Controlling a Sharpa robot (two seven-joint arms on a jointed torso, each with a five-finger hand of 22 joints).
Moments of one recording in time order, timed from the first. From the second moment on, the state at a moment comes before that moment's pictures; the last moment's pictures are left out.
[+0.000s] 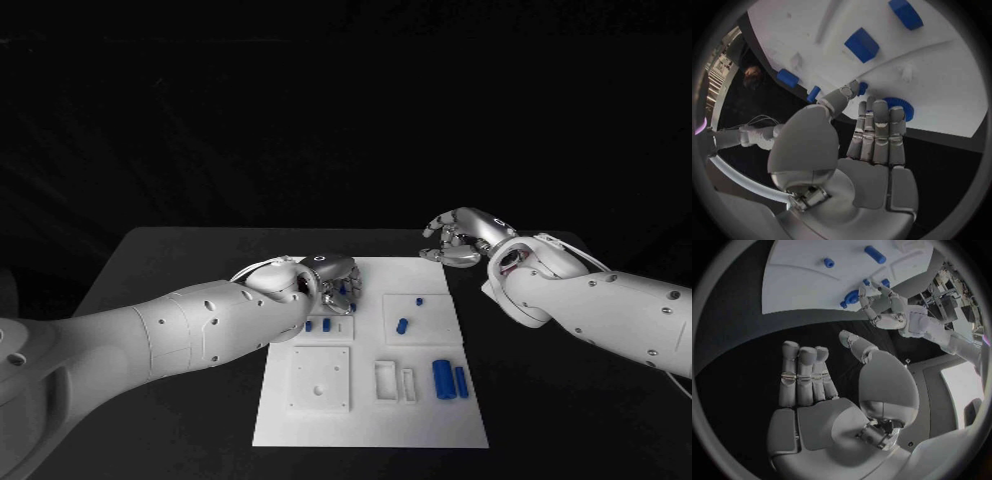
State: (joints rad) left arm 1.32 -0.40 -0.23 1.06 -1.38 -0.26 -0.04; left_hand 1.21 -0.22 0.62 -0.26 0.08 0.95 0.13 0.29 0.54 1.16 0.08 0.20 0.24 1.08 -0.03 1.21 0.54 0.06 0.84 -0.10 1.00 1.31; right arm 1.32 -0.75 -0.08 1.30 -1.30 -0.51 -0.11; right_hand 0.99 -0.28 0.65 -0.12 0.29 0.87 0.14 0.28 0.43 1.11 0.03 0.89 1.09 1.28 -0.08 1.02 0.99 0.22 1.12 0.00 0.85 1.28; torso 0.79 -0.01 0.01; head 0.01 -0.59
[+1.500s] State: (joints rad) left arm 1.31 -0.37 -0.23 1.01 -1.39 -0.24 -0.02; left_hand 1.20 -0.12 0.64 -0.25 0.08 1.04 0.10 0.32 0.53 1.28 0.04 0.20 0.24 1.13 -0.07 1.28 0.55 0.09 0.87 -0.11 1.05 1.31; right arm 1.32 -0.75 -0.08 1.31 -1.30 -0.50 -0.10; right_hand 0.99 -0.28 0.64 -0.12 0.30 0.87 0.14 0.28 0.43 1.12 0.02 0.89 1.08 1.28 -0.09 1.02 0.99 0.22 1.12 0.00 0.85 1.28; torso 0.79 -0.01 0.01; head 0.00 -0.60
